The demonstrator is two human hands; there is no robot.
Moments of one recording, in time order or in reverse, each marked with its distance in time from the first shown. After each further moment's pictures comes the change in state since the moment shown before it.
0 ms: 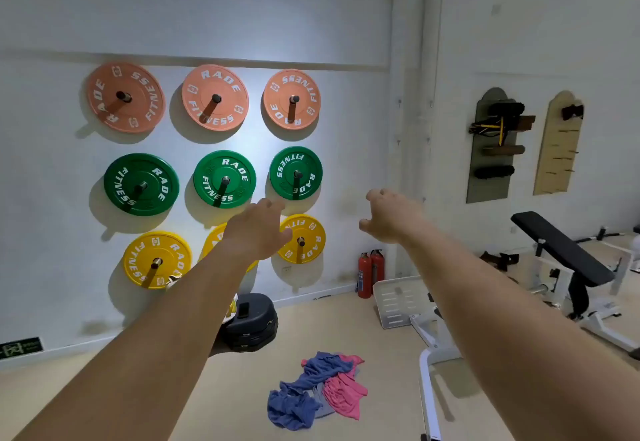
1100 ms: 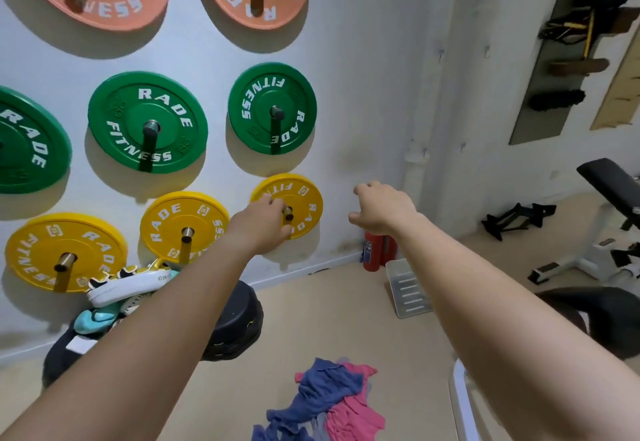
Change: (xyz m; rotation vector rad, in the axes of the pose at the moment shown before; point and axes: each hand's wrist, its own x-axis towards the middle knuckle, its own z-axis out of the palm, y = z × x) left_hand 0.577 -0.143 0.455 -0.031 -0.341 0.010; right_hand 0.597 0.081 0.422 0.007 -0.305 0.011
